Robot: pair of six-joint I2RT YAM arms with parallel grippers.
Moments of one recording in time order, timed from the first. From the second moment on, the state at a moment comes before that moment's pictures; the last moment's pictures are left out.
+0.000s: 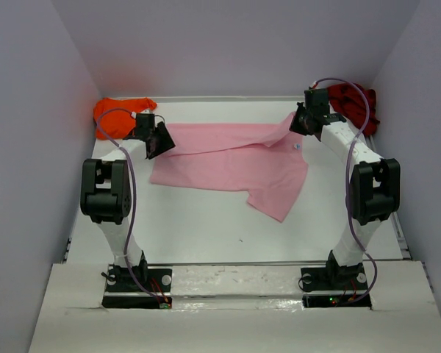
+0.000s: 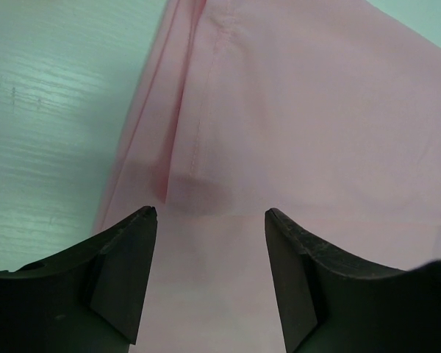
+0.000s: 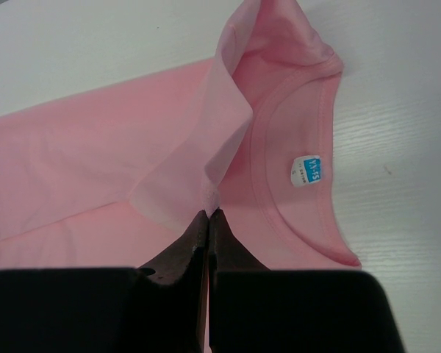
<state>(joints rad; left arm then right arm) -0.07 1.85 1.22 -0.16 0.02 -0.51 0.17 1.84 1.52 -0.39 0.08 0.44</state>
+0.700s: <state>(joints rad) -0.09 1.92 1.22 -0.16 0.03 -0.50 0.17 1.84 1.52 -0.39 0.08 0.44</state>
